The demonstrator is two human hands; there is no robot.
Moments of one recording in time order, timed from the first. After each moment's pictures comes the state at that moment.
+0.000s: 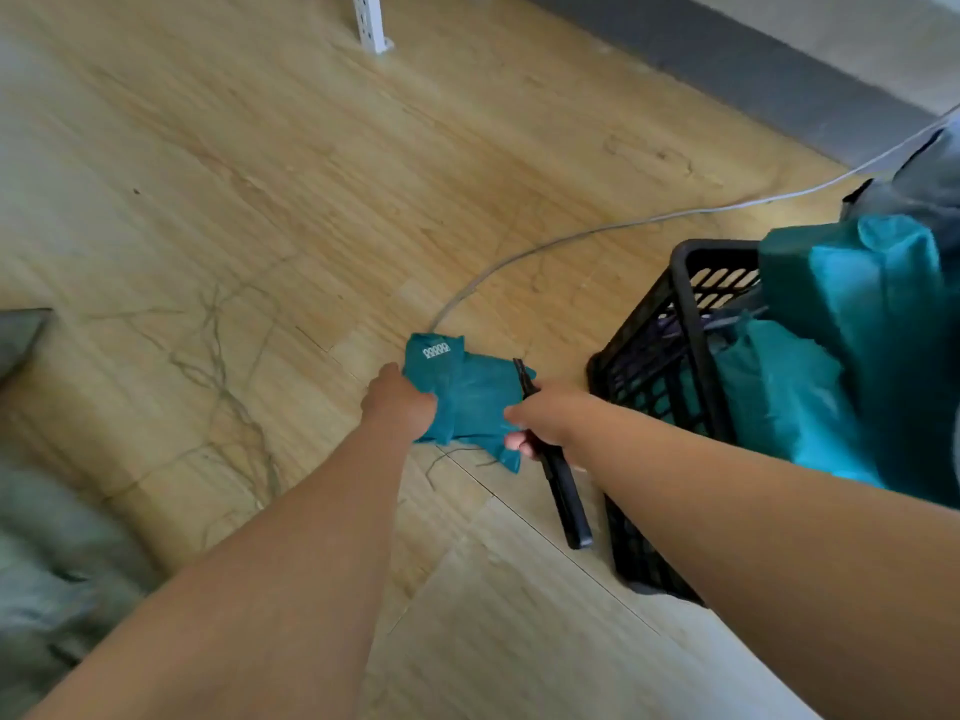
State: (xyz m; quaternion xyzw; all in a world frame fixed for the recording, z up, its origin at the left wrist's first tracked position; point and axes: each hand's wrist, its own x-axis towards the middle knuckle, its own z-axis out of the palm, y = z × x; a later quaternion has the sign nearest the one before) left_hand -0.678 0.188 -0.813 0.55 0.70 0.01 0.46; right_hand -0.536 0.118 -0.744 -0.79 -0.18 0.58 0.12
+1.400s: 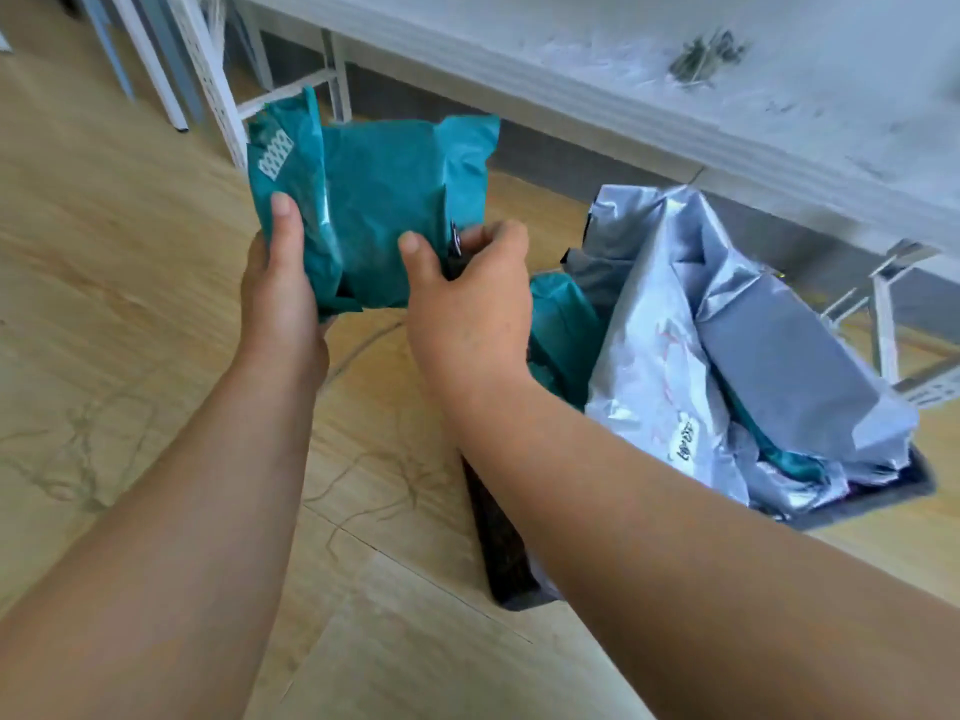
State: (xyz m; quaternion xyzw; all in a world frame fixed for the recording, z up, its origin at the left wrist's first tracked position) left_hand -0.569 0.162 -0.598 0.43 0.43 0.47 0.64; right_hand -0.495 0.055 -0.544 -0.74 -0.29 0.17 0.58
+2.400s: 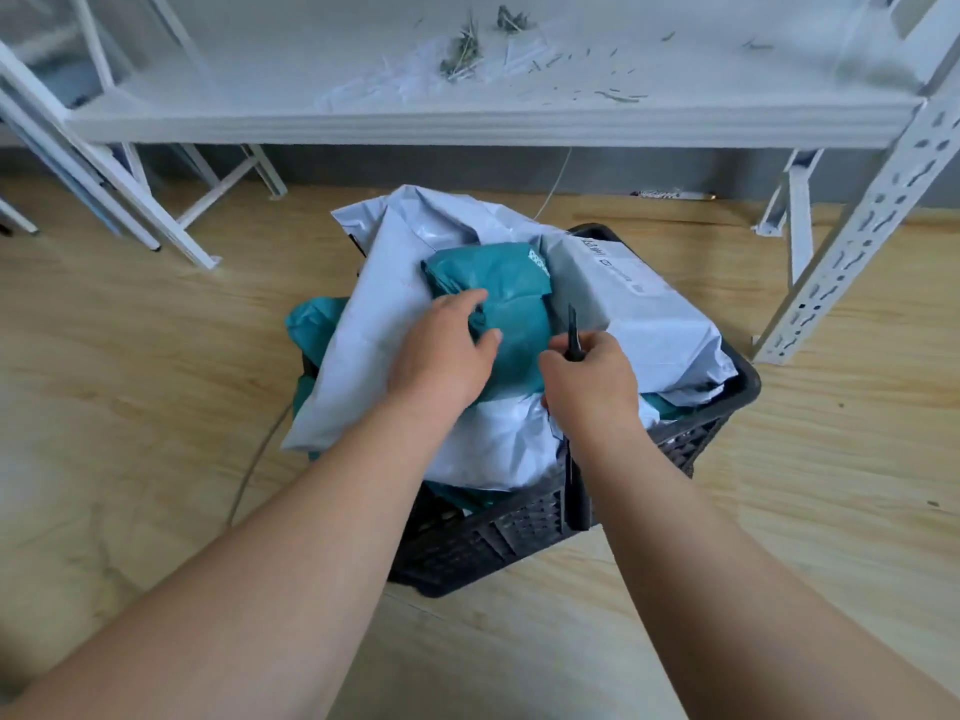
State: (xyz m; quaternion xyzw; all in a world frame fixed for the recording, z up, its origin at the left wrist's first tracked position) left_hand -0.321 -0.061 -0.592 0.87 0.41 0.13 0.22; right_hand -0.253 -0.171 -0.601 -0.79 -0.10 0.27 0.55
